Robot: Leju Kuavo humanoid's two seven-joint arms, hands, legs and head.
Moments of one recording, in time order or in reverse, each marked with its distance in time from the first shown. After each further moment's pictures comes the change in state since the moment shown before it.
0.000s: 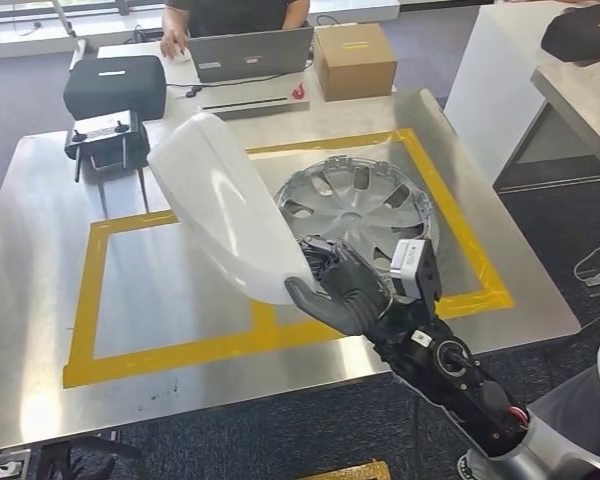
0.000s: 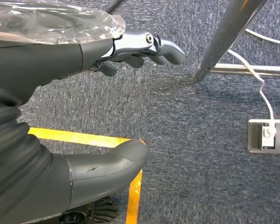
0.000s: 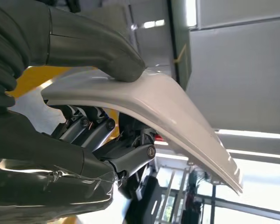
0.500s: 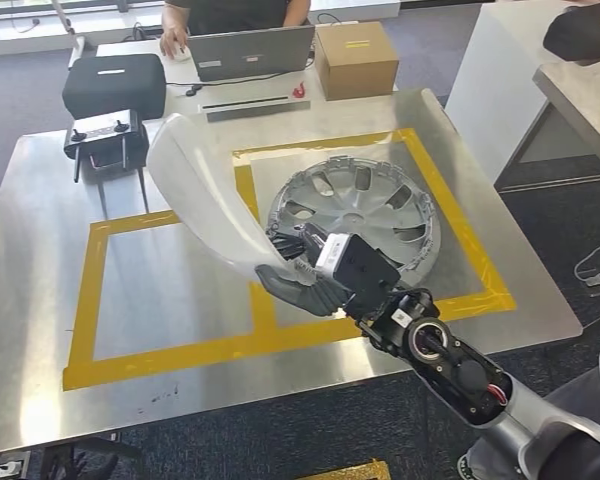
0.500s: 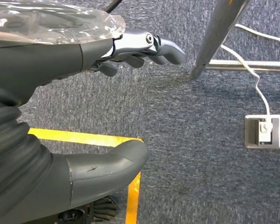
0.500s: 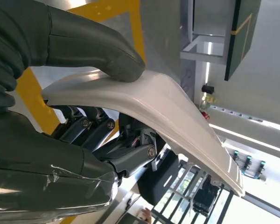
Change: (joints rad) left arm -0.009 -0.009 -0.002 0.000 -0.017 -0.005 0.001; right arm -0.161 0.008 0.093 0.070 0.246 -0.068 0.151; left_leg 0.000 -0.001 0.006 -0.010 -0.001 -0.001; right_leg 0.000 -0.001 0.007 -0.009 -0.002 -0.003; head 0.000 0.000
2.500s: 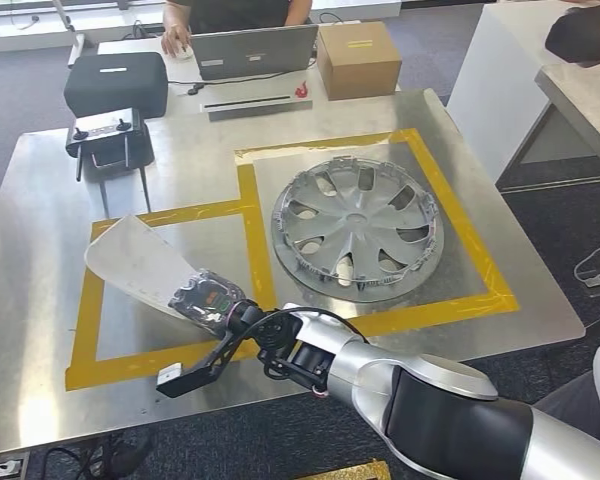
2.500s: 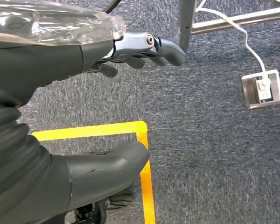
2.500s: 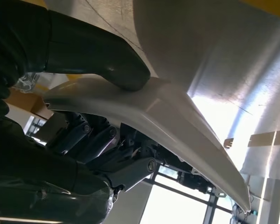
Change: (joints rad) left arm -0.044 -0.078 -0.126 0.000 -0.045 -0.029 0.051; right arm -0.419 0.518 0.491 1.279 1.163 -0.315 -0.069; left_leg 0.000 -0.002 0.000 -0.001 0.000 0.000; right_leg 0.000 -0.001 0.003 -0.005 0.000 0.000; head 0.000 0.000
